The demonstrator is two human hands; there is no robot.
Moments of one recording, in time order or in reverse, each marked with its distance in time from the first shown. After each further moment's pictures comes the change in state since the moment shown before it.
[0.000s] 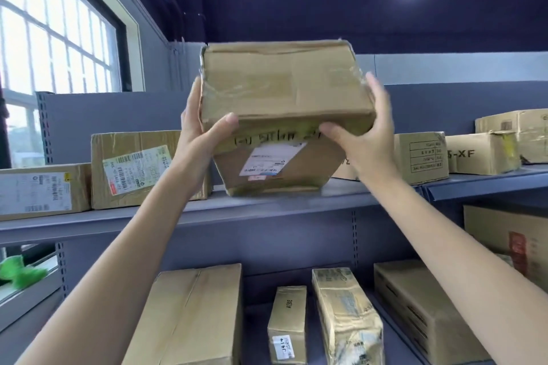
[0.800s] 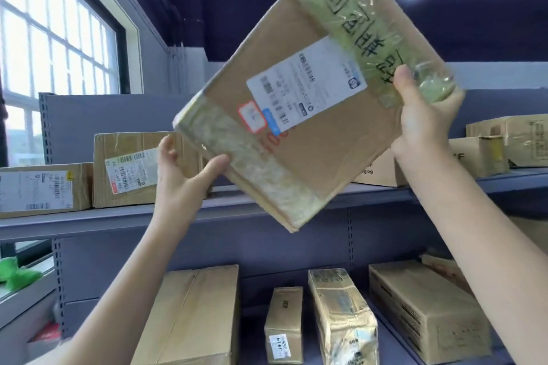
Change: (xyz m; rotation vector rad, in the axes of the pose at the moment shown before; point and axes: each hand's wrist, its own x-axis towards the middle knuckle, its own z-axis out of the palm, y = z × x) left_hand -0.059 0.001 -0.003 0.301 0.322 -0.206; right_hand 0.023 -0.042 -0.034 0.483 0.474 0.281
